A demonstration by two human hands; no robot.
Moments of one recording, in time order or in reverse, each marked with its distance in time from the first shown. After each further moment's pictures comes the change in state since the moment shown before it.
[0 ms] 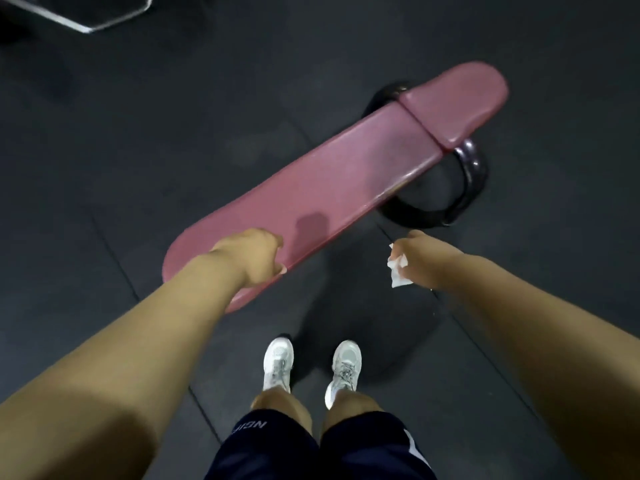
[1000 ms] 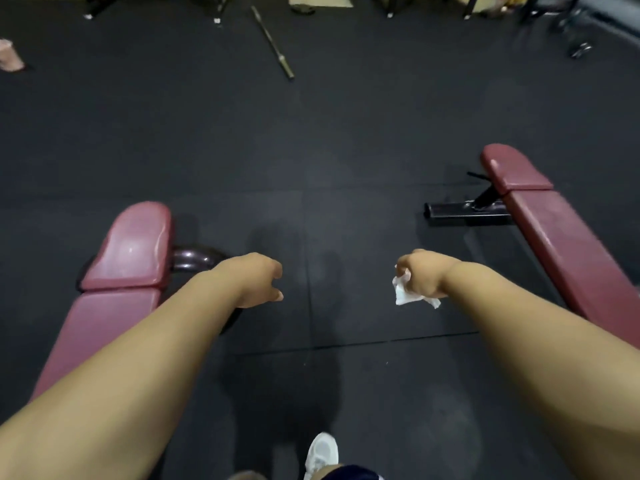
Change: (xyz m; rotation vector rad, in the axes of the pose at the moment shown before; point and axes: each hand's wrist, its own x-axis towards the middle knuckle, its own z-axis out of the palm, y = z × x) left_hand 0.020 0.551 -0.081 0.704 0.034 0.798; right_hand -0.340 0.398 0.049 0.704 0.154 0.756
